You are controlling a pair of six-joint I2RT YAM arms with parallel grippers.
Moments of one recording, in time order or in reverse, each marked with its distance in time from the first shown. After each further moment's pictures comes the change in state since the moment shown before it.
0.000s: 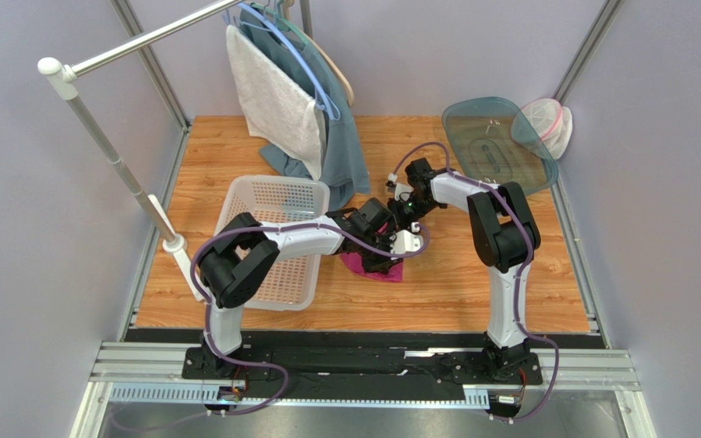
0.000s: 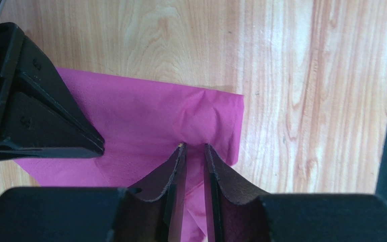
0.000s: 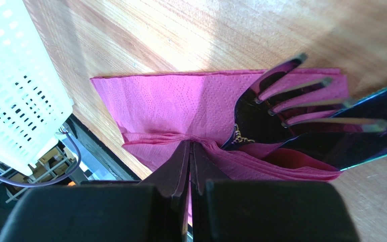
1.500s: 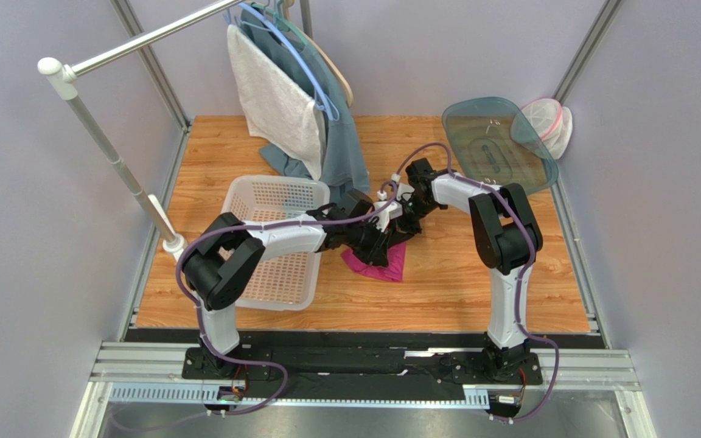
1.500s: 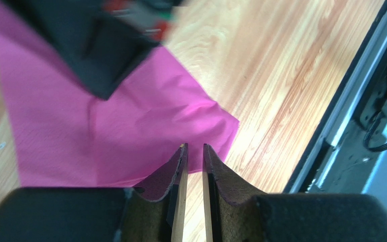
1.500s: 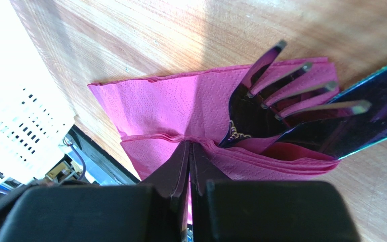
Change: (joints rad) left arm 0.109 -0.081 -0.117 0.188 0.045 -0.749; right arm 0.003 -0.023 -0.024 0.023 0.046 0.075
